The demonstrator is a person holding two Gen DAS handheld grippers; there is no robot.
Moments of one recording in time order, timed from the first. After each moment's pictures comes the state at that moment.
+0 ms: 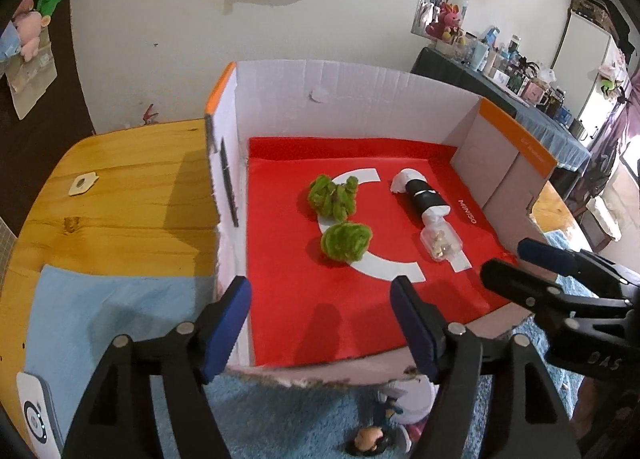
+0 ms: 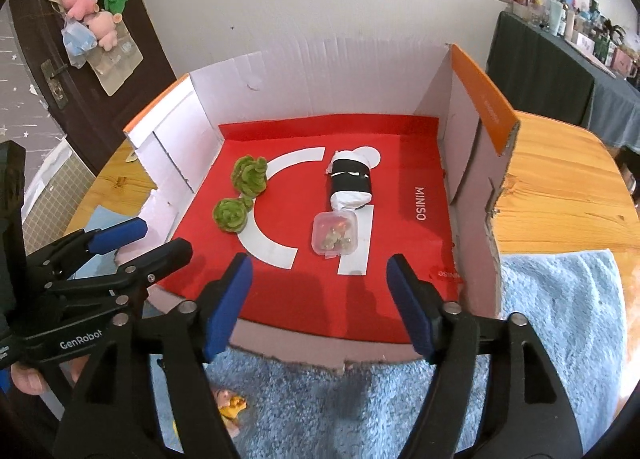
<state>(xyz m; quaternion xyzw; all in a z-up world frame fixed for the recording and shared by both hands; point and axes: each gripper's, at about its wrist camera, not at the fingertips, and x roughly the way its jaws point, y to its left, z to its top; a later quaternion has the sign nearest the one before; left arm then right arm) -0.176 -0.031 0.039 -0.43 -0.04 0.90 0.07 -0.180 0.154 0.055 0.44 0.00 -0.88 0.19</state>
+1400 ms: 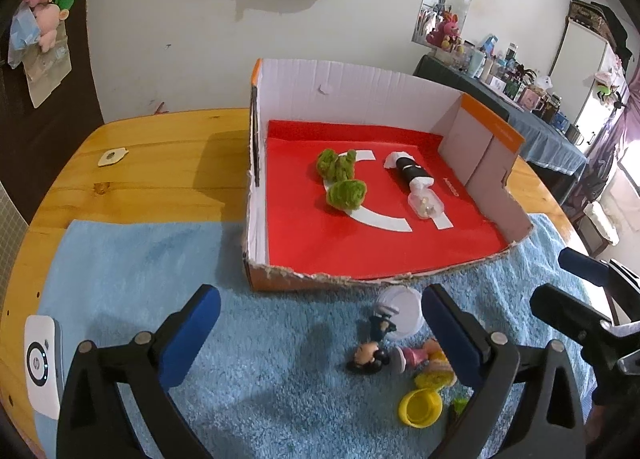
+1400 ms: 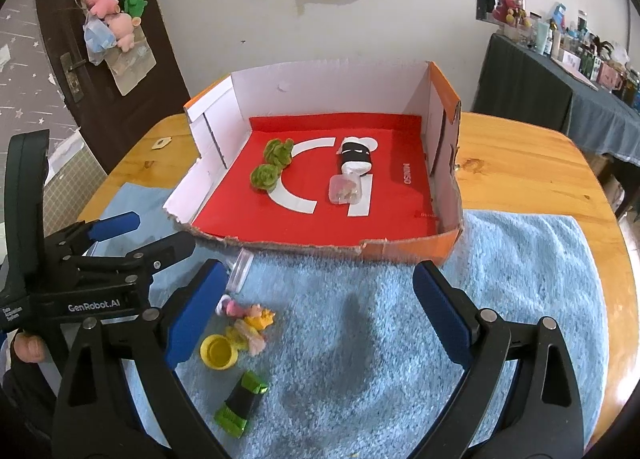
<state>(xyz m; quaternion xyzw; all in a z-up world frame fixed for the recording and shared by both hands) -0.113 -0.040 0.047 -0.42 -0.05 0.91 0.06 -0.098 0.164 0.075 0.40 0.01 -0.90 0.19</state>
